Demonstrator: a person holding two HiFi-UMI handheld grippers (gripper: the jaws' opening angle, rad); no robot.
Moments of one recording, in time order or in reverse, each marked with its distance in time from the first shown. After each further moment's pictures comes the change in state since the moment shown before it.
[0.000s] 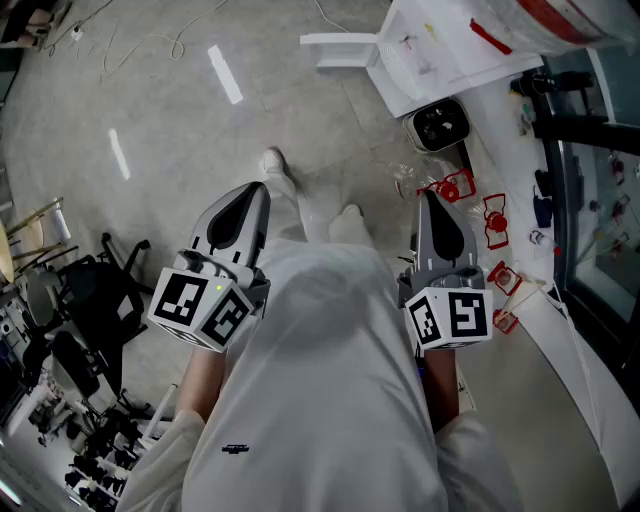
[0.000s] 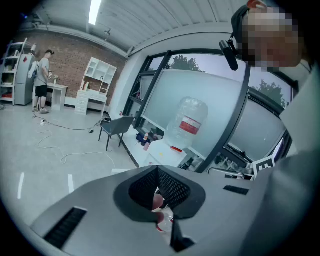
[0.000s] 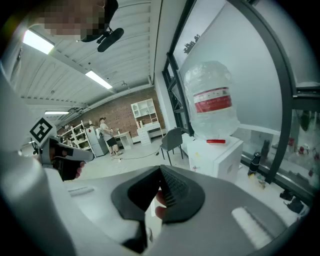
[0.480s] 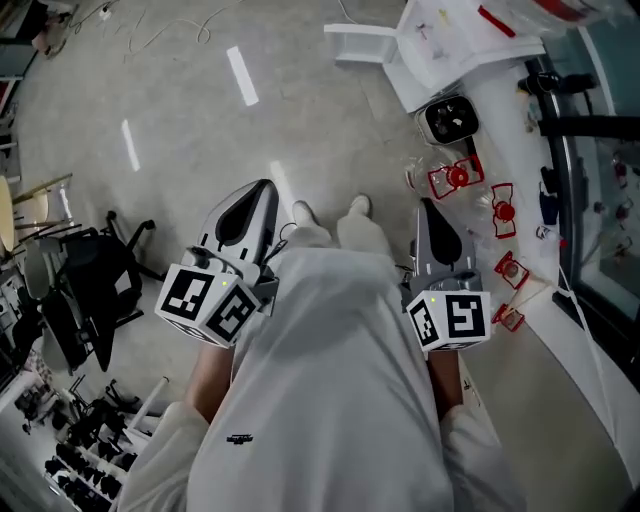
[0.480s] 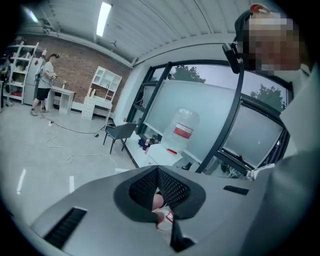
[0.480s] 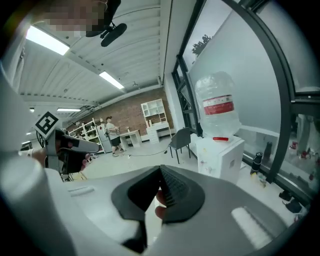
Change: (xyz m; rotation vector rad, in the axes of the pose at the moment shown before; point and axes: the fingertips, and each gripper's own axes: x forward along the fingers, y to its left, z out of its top) left arm -0.106 -0.022 -0.044 -0.019 -0.071 -0.013; right arm -0.098 0.069 -0.044 -0.056 0.001 0.026
